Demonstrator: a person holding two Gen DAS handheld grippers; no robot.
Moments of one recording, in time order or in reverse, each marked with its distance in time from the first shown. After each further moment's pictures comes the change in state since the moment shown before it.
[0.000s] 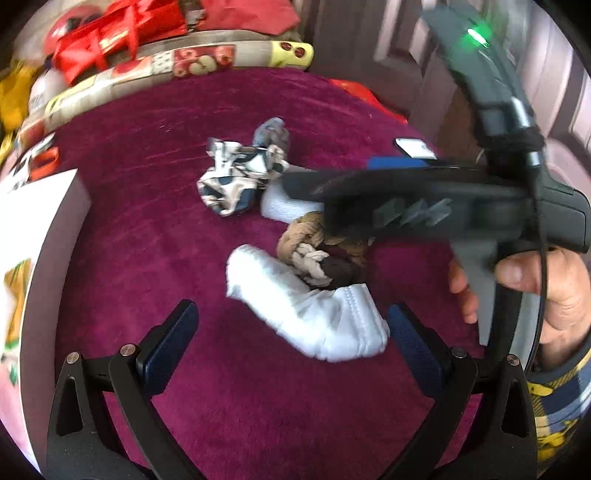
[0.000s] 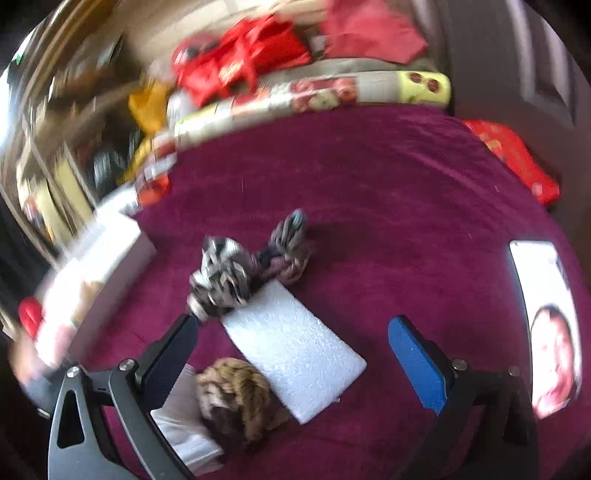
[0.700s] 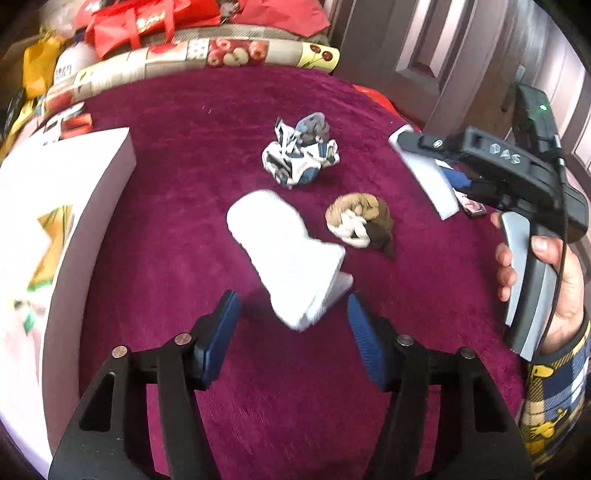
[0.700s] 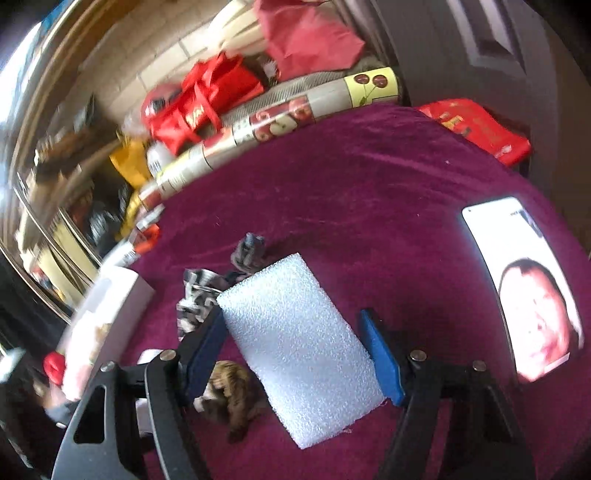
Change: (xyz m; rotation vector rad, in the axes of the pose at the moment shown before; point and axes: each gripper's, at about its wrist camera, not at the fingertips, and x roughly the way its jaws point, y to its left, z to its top) left arm -0.033 0.038 -0.033 -0.132 -0.005 -0.019; right arm -0.050 -0.061 -0.029 0.353 -0.149 0.129
